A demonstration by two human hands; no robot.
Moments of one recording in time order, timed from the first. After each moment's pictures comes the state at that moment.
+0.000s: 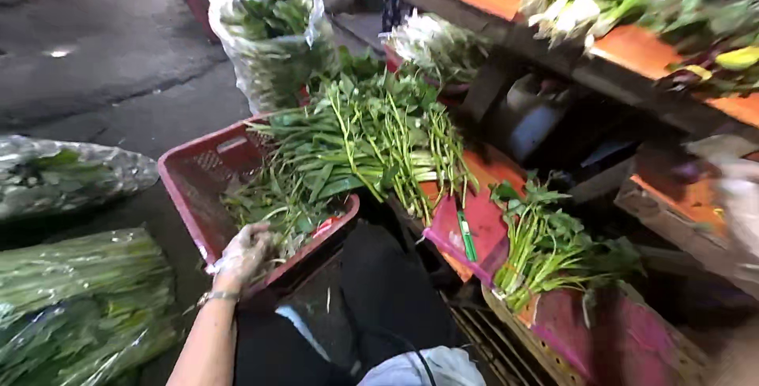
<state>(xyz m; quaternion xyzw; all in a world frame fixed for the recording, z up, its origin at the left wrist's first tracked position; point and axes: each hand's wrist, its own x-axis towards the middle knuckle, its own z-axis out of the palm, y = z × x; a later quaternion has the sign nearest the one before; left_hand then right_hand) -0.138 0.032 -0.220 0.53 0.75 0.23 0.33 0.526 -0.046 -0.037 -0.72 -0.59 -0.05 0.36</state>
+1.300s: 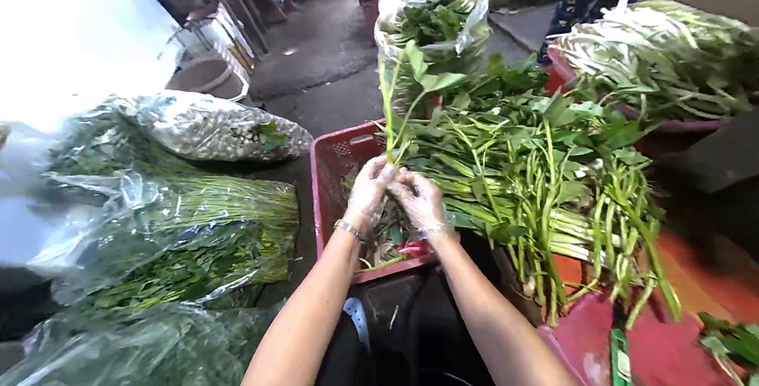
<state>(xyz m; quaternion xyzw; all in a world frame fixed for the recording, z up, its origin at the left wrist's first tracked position) -0.081 0.140 -0.136 0.32 0.57 0.62 0.44 0.036 0.176 -0.164 -0.36 -0.66 0.51 0.42</state>
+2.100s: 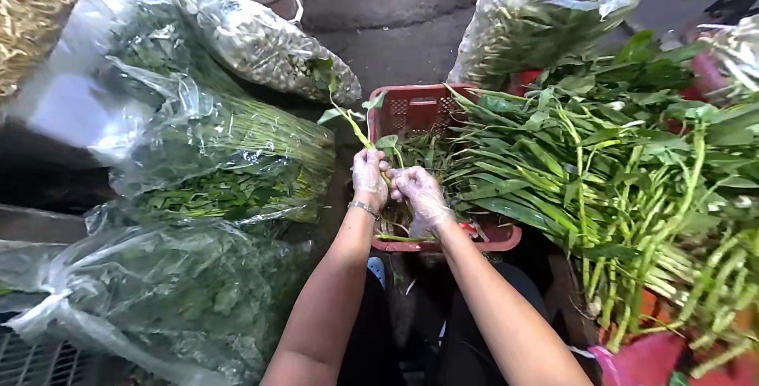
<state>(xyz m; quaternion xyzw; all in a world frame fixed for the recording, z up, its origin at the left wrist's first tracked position) -0.184 0.081 -0.199 0.01 0.56 0.76 0.33 -0.069 0.113 -0.190 -0.33 -0.55 0.74 0.22</state>
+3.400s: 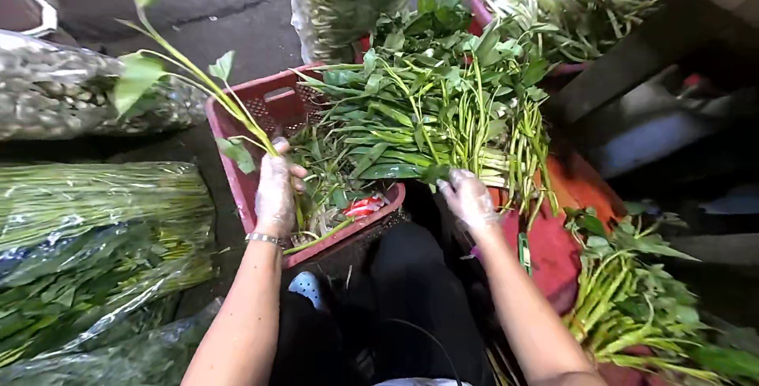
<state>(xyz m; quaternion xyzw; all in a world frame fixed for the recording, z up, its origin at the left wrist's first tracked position) -0.122 0.098 -0.208 0.32 0.65 0.58 0.37 0.213 0.160 -0.199 -0.64 -0.74 0.21 0.08</state>
